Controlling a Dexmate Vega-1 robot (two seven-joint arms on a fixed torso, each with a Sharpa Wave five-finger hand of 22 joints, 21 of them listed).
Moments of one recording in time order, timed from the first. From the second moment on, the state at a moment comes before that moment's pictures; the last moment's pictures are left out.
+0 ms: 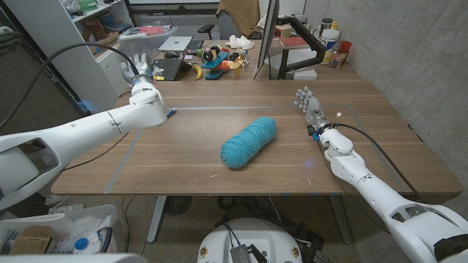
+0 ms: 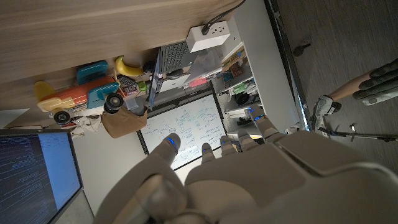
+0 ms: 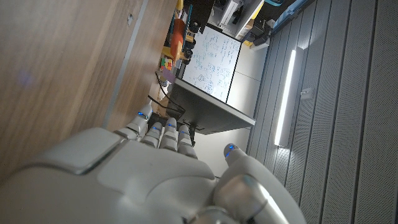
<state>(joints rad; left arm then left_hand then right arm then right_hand) 0.21 0.93 1.08 -1.76 0.11 1.23 0.44 0.12 0.11 0.58 0.13 0.22 -0.17 -0.22 0.20 0.20 -0.17 -0.10 0.19 0.19 -0.17 -0.03 0.19 0.19 -0.17 0.07 0.76 0.19 -0.73 -0.40 -0.38 -1.09 0.55 0.39 0.11 0.00 0.06 0.34 0.19 0.23 0.02 0.05 0.18 0.18 0.05 0.05 0.21 0.18 -0.07 -0.02 0.19 0.18 -0.10 -0.03 0.56 0.17</state>
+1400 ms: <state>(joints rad) 0.15 0.86 1.17 -1.64 0.07 1.23 0.36 0.12 0.11 0.56 0.14 0.22 -0.17 -0.22 0.20 0.21 -0.17 -0.10 0.19 0.19 -0.17 -0.03 0.19 0.19 -0.17 0.07 0.74 0.19 -0.71 -0.39 -0.38 -1.04 0.55 0.40 0.14 0.00 0.06 0.33 0.19 0.23 0.02 0.05 0.18 0.18 0.05 0.05 0.21 0.18 -0.07 -0.02 0.19 0.18 -0.09 -0.04 0.53 0.18</state>
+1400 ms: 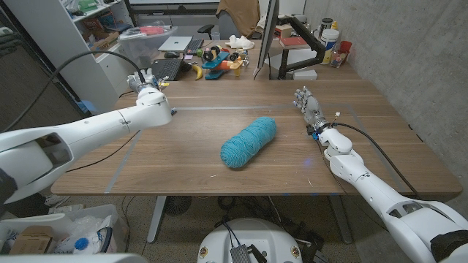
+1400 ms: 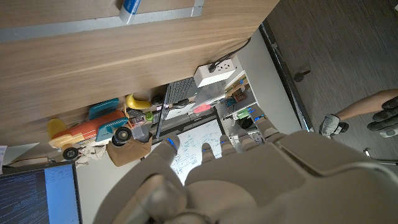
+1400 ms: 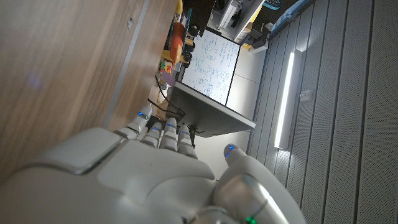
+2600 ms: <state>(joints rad) 0.19 0.85 1.14 -1.59 -0.02 1.24 0.38 0.12 0.11 0.54 0.15 0.22 -0.17 -0.22 0.20 0.21 -0.17 -0.09 0.19 0.20 -0.17 -0.03 0.20 0.19 -0.17 0.07 0.74 0.19 -0.73 -0.41 -0.38 -1.08 0.54 0.40 0.13 0.00 0.06 0.33 0.19 0.23 0.02 0.05 0.18 0.18 0.05 0.05 0.21 0.18 -0.07 -0.02 0.19 0.18 -0.09 -0.03 0.51 0.18</state>
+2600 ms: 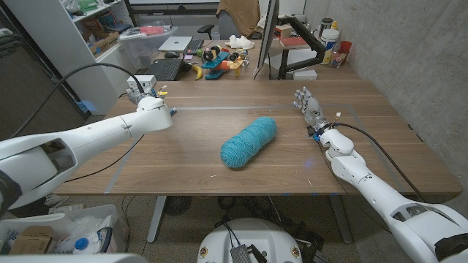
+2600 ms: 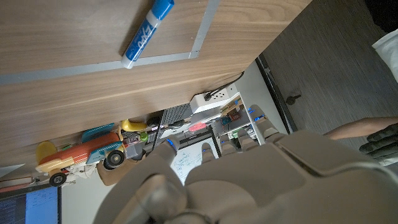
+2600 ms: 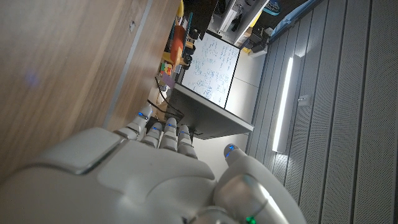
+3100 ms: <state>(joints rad) 0.15 0.84 1.17 -1.53 -0.05 1.25 0.33 0.12 0.11 0.54 0.16 0.22 -0.17 -0.22 0.20 0.21 -0.17 -0.09 0.19 0.20 -0.17 -0.03 0.20 0.19 -0.17 0.07 0.73 0.19 -0.73 -0.41 -0.38 -1.07 0.54 0.40 0.13 0.00 0.06 0.33 0.19 0.23 0.02 0.05 0.18 0.18 0.05 0.05 0.21 0.18 -0.07 -0.02 0.19 0.18 -0.08 -0.04 0.51 0.18</state>
